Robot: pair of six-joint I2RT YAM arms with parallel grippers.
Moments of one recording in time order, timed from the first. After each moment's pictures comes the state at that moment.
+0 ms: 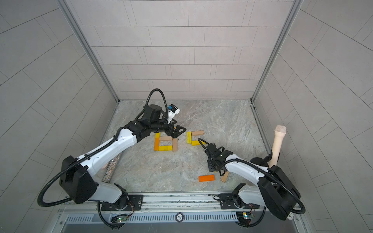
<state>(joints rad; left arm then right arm) -0.59 1.46 1.25 -0.40 0.42 -0.04 0.61 1.23 0.54 -0.63 0.16 0.48</state>
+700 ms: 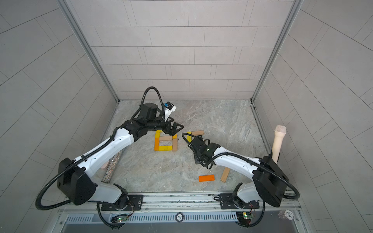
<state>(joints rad) -0.52 1.43 1.25 -0.40 0.43 -0.07 0.83 1.42 0.89 -0.70 0.25 0.63</state>
